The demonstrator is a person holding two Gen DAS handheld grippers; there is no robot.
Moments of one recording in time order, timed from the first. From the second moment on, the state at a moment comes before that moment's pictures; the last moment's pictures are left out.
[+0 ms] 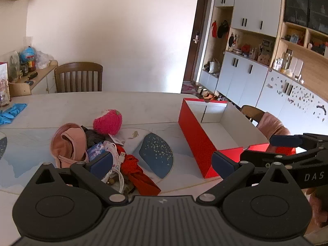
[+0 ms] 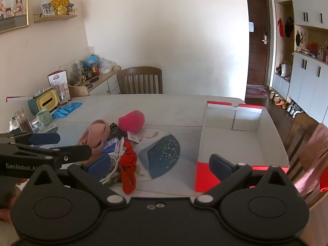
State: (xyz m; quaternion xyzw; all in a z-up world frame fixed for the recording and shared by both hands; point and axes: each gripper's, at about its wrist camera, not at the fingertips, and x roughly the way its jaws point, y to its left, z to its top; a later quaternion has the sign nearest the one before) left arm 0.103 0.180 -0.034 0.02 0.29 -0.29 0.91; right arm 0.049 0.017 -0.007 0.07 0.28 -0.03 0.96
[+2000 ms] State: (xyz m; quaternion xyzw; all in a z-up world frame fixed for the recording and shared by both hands) left arm 0.246 0.172 -0.180 0.13 0.43 -0.15 0.88; right arm 0.151 -0.213 -0.095 0.12 0.43 -0.23 0.87
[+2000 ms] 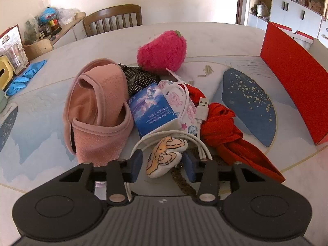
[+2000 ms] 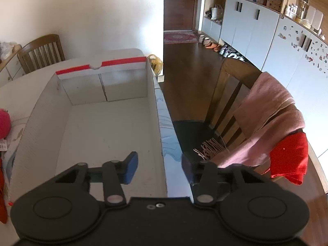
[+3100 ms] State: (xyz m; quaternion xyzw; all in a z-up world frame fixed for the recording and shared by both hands) left arm 0.230 0.179 -0.121 0.06 0.42 -0.15 0.89; right arm 0.159 -0.228 -0.108 0.14 0.45 -0.20 0.86
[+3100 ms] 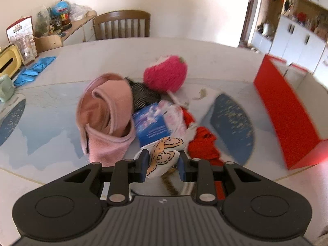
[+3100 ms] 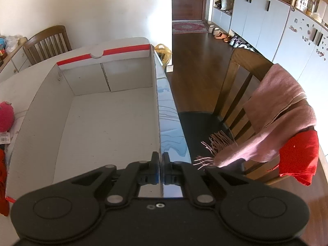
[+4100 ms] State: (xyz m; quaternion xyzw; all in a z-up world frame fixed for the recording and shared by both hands) left arm 0.236 -0.089 -0.079 0.14 0.38 -0.42 0.81; right arm 0.157 -0.231 -0.106 0.12 0.46 -0.17 0.86
